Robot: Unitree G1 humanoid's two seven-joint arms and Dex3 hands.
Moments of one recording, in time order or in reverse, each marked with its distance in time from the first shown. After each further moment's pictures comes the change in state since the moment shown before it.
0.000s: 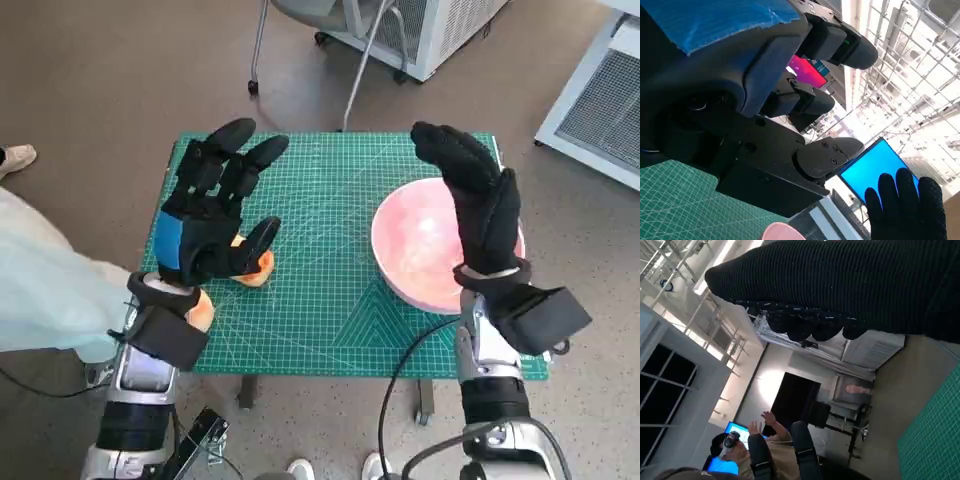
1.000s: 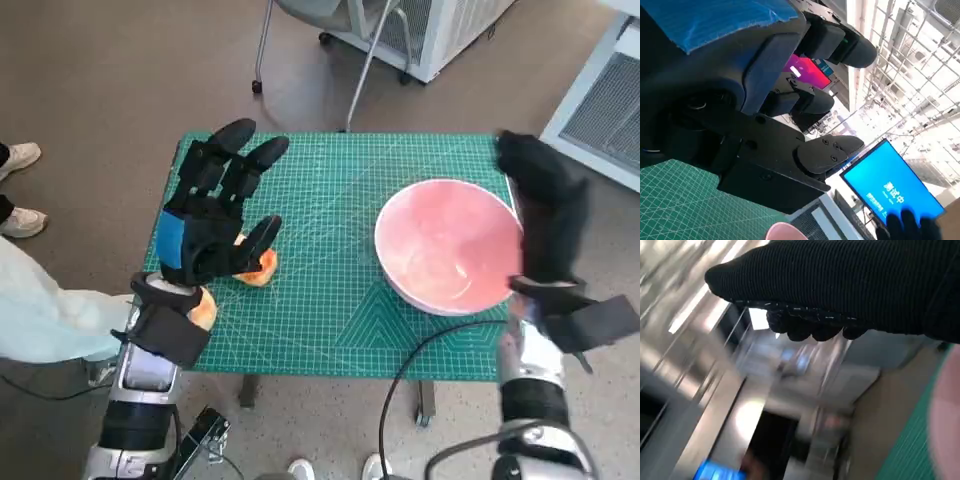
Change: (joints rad) left arm -0.003 -0.004 -0.001 0.013 0.000 -0.001 0.003; right arm -0.023 -0.175 -0.182 0.352 -0.001 -0.123 -0.135
